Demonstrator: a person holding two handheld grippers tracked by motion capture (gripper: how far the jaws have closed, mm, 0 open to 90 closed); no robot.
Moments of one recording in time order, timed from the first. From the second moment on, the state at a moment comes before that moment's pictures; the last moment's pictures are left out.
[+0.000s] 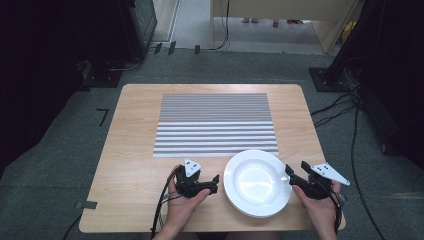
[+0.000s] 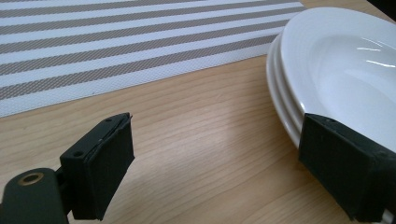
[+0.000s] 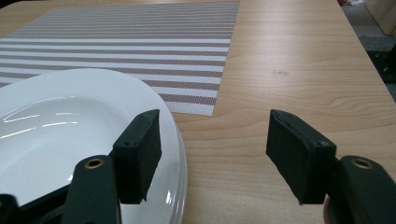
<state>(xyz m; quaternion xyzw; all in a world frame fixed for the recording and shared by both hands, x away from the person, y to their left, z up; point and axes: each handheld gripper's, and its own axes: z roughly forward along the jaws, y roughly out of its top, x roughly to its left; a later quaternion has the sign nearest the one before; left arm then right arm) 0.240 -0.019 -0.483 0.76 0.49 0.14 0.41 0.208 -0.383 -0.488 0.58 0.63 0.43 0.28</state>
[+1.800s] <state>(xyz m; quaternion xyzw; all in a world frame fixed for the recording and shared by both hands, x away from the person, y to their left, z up) 0.216 -0.051 -0.493 0.78 0.42 0.05 0.46 0.211 -0.385 -0.497 0.62 0.59 0.50 0.15</state>
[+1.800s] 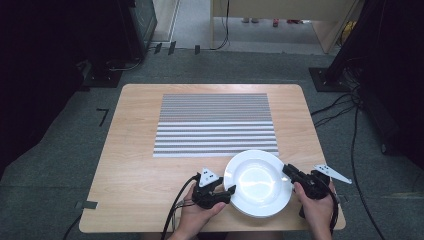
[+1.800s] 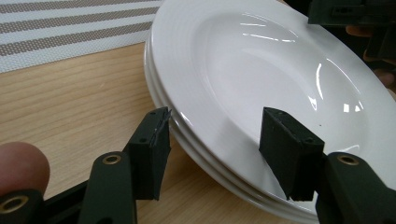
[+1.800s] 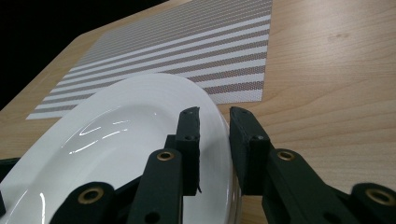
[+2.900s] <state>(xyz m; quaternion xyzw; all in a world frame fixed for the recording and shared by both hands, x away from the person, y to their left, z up) 0.216 -0.049 -0.494 0.77 0.43 0.04 0.47 0.213 -0.404 -0.498 0.65 0.54 0.53 0.05</state>
